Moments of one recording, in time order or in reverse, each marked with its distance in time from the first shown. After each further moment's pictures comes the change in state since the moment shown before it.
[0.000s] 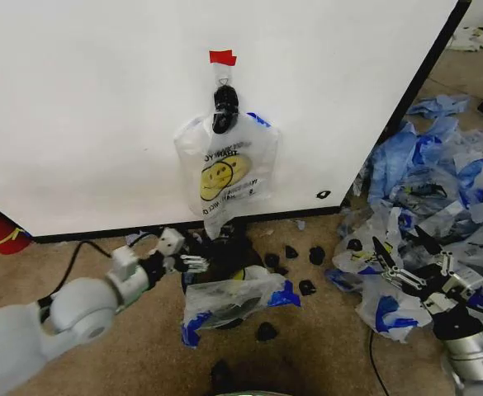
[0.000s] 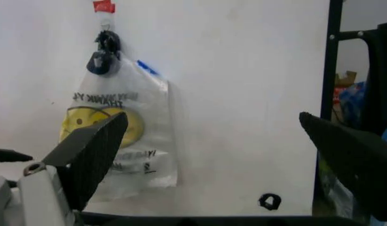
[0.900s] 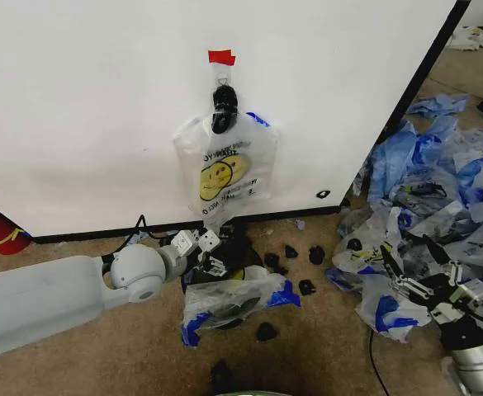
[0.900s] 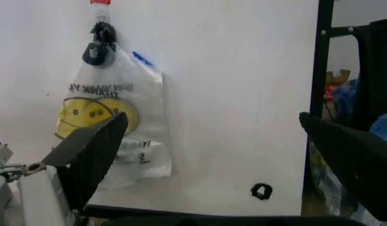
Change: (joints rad) left arm -0.479 -0.181 0.507 0.180 -0.019 0.288 -0.047; right arm -0.026 0.028 0.008 -0.039 -0.008 0.041 -0.040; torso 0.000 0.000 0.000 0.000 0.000
